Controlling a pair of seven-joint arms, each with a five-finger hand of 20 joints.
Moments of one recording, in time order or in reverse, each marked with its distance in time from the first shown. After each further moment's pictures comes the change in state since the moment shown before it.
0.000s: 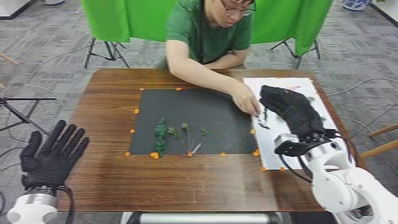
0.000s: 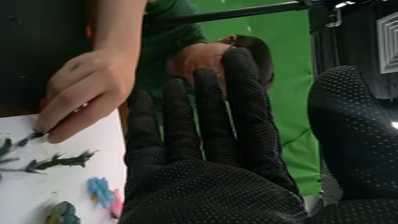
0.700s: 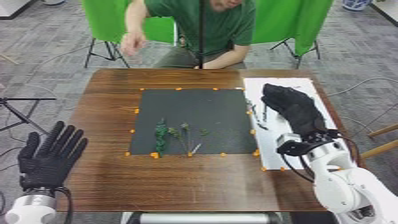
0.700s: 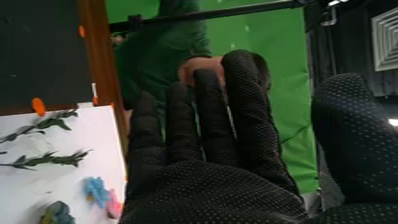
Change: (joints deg) left arm 0.7 0.2 -0.3 -0.1 -0.2 0.0 0.4; right arm -0.8 -0.7 1.5 -0.1 0.0 -1.2 -0.3
